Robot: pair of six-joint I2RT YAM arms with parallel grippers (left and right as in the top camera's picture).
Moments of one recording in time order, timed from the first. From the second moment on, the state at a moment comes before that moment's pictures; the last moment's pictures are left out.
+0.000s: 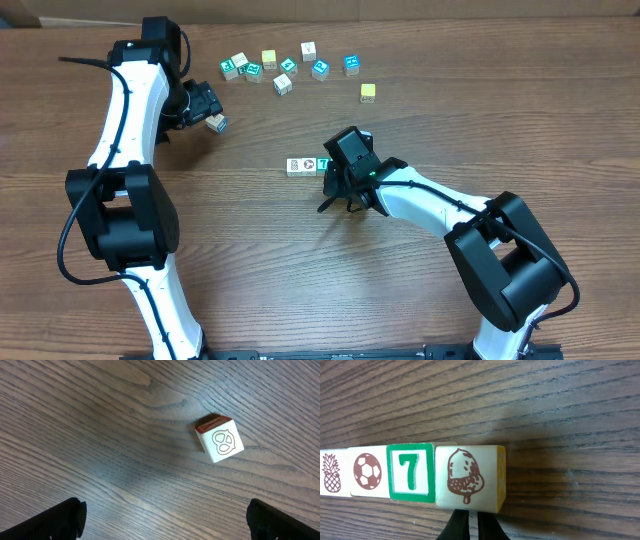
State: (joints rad) left arm 0.05 2.18 1.94 -1.20 -0.06 -0.49; right arm 0.62 1.92 1.12 -0.30 0.04 0.72
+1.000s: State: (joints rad) left arm 0.05 2.18 1.94 -1.20 -0.06 -0.49; right arm 0.62 1.89 1.14 -0.48 0.08 0.72
